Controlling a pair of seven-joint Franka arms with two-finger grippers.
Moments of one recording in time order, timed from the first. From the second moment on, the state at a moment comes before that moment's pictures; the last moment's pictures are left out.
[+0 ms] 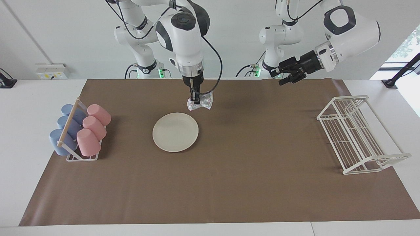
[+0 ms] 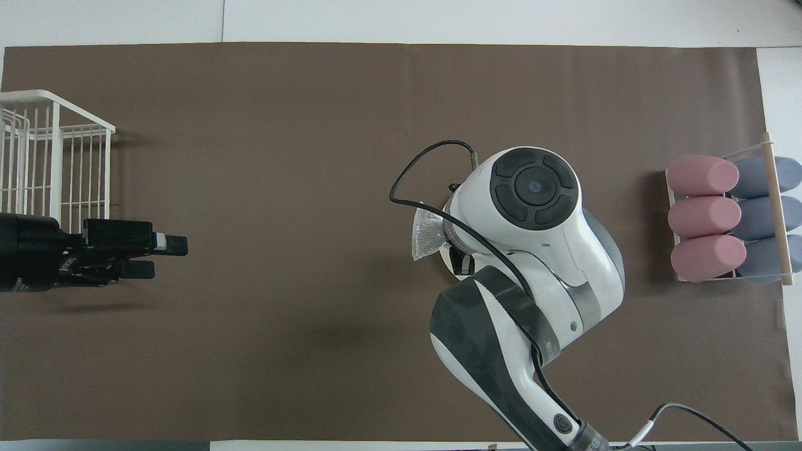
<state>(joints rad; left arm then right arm) -0.01 -0.23 -0.02 -2.12 -0.94 1.68 0.08 0.15 0.14 0.43 -1.62 -0.01 1.82 2.22</state>
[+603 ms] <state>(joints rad) -0.12 -0.03 -0.03 -2.10 -1.22 1.71 0.23 0.24 0.14 0.43 -1.60 -0.01 1.85 2.30</state>
